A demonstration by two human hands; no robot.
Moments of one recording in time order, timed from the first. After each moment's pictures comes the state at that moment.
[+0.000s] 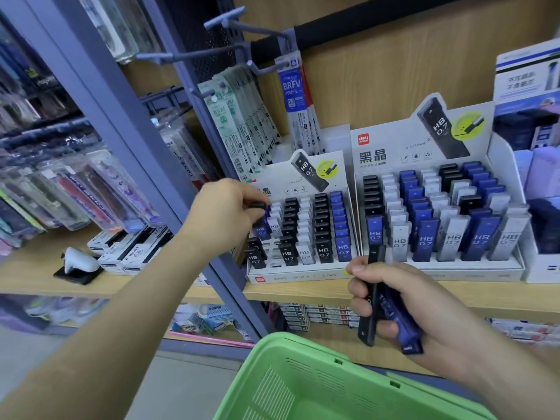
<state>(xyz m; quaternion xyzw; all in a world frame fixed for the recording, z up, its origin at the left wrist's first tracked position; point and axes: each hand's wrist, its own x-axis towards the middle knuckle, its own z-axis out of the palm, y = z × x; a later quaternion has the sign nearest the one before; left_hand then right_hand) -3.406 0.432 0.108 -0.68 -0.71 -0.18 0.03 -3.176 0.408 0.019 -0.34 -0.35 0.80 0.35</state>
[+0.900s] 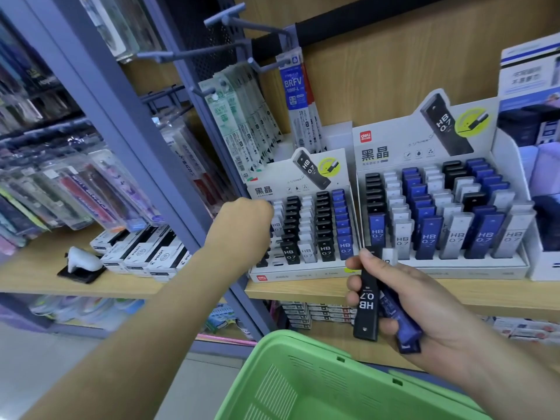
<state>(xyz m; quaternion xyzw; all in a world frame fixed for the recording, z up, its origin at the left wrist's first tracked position) -3.396 0.446 0.080 -0.69 -0.69 0.07 0.19 -3.180 0.403 0.019 -0.35 -0.27 0.81 0.38</state>
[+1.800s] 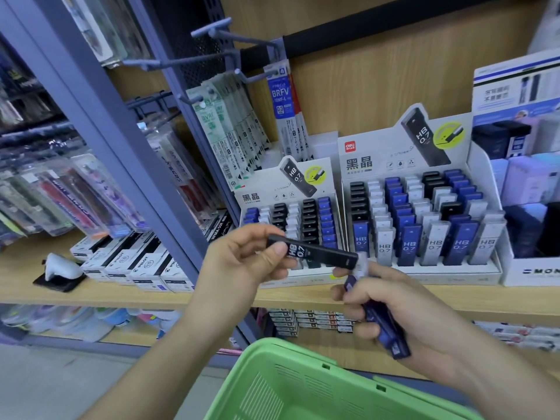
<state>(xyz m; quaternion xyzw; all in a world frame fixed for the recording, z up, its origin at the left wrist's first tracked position) -3.358 0.377 0.067 -0.51 -0.54 -0.56 -0.36 -3.172 0.410 0.017 -0.36 -0.34 0.80 0.34</state>
